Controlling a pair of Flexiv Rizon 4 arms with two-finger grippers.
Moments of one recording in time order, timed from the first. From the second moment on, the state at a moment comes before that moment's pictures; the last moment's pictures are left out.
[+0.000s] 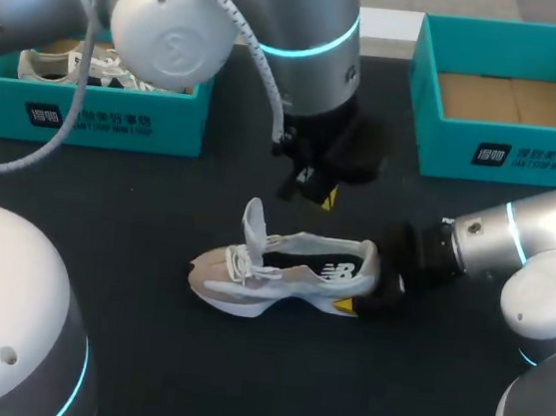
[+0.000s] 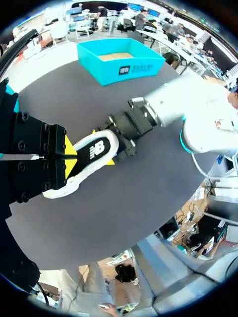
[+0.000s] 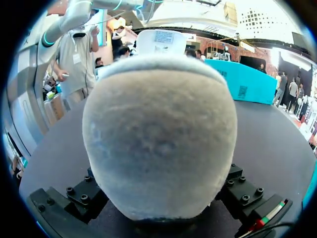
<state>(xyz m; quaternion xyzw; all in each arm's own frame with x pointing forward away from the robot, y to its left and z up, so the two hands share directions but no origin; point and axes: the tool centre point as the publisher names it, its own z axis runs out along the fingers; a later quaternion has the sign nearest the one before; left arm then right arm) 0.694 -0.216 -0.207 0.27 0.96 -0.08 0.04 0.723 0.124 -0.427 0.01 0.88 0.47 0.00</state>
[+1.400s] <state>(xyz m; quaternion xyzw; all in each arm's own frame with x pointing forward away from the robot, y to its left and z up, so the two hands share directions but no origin) 0.728 -0.239 -0.372 0.15 0.98 -0.07 0.08 0.723 0.124 -0.427 0.01 0.88 0.47 0.00</state>
